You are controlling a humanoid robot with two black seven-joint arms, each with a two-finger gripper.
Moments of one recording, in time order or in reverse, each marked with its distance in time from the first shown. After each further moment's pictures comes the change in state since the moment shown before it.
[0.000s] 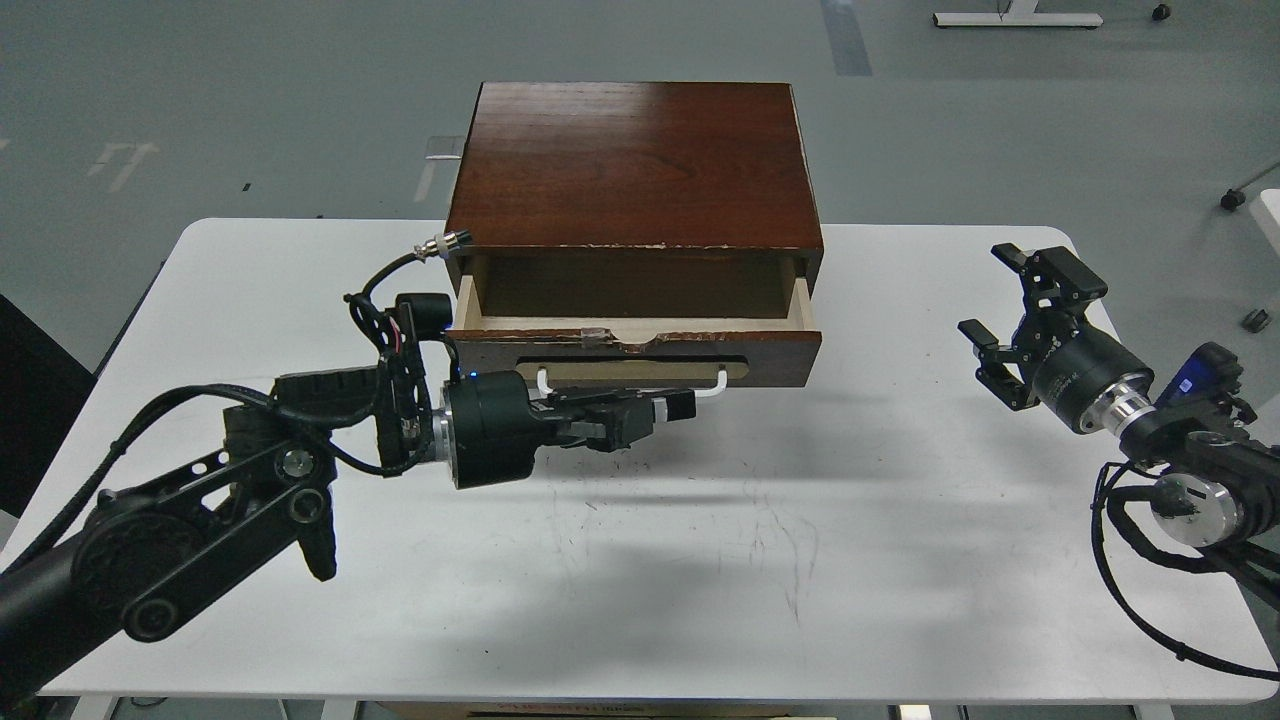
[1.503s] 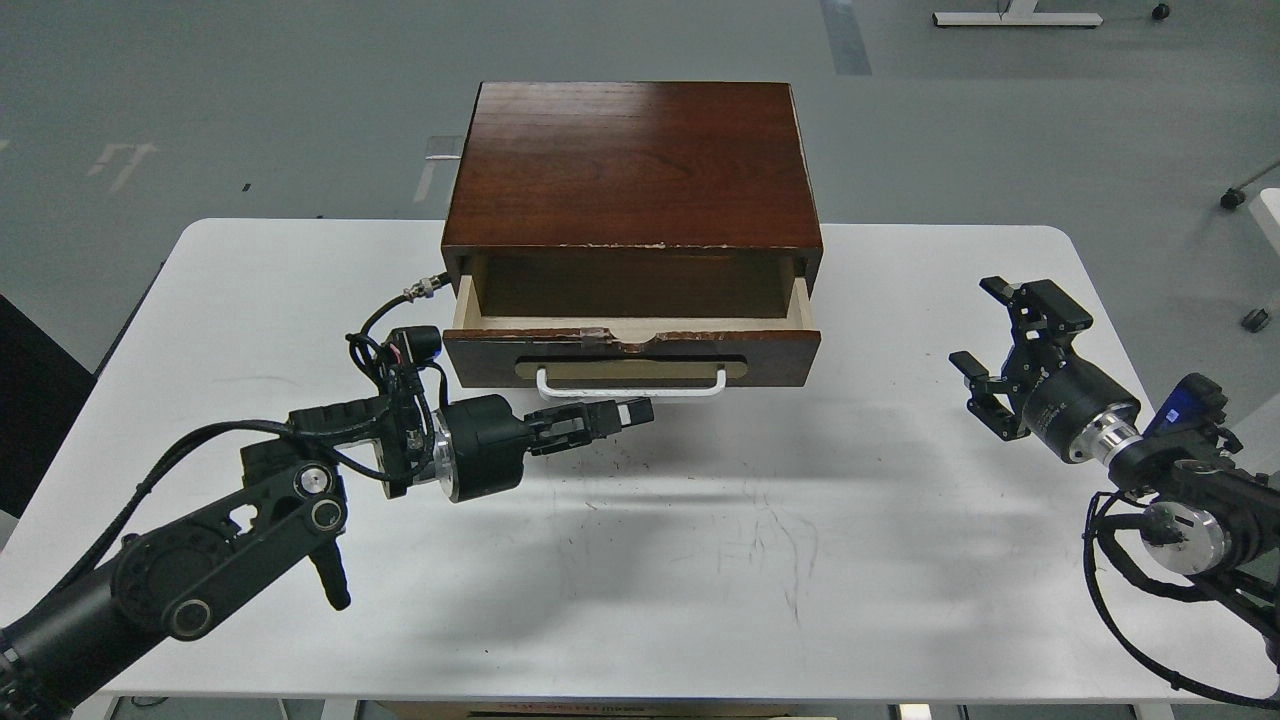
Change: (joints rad) left arm 0.049 -0.061 -0.012 0.196 -0.086 0.047 0.045; right arm -0.049 0.019 -0.002 0.002 -0.007 -0.004 0.000
